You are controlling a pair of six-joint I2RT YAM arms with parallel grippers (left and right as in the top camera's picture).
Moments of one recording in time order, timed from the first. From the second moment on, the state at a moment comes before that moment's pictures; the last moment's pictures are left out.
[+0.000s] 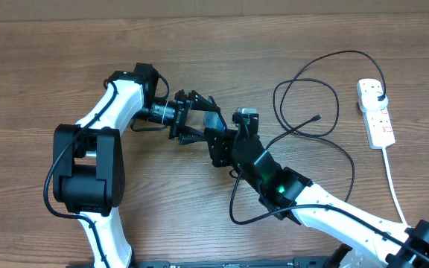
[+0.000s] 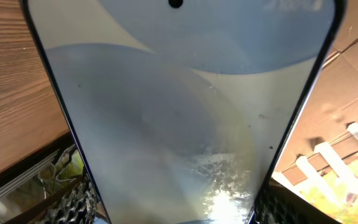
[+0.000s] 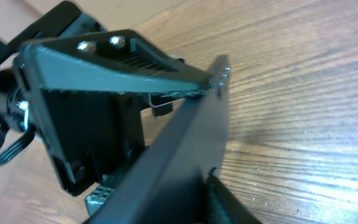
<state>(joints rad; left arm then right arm) -0.13 2.07 1.45 -1.09 1.32 -0.57 0.83 1.41 0.70 0.24 0.18 0.78</state>
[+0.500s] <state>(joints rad) -0.12 2.07 1.45 -1.10 1.29 -0.60 0.82 1.43 0.70 0.23 0.21 0.80</state>
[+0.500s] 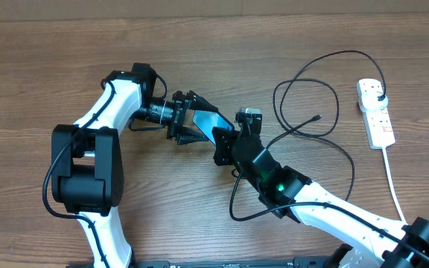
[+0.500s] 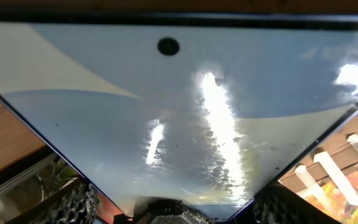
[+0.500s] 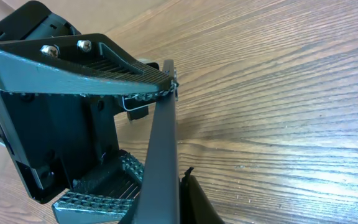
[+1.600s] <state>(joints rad) 0.01 1.99 1.46 -1.21 1.41 -0.34 0.50 1.30 0.72 -0.11 -0.11 1.14</state>
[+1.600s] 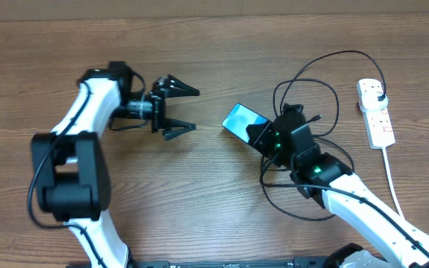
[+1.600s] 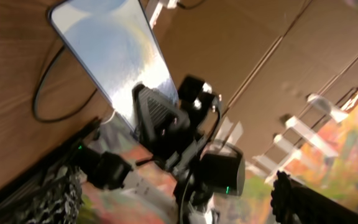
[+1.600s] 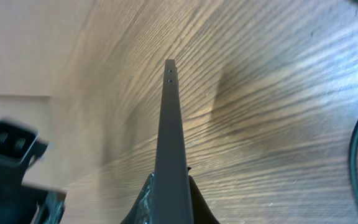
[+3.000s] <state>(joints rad) -0.14 1.75 1.47 -1.17 0.90 -1.01 0.59 1.30 0.72 0.05 -0.31 2.05</state>
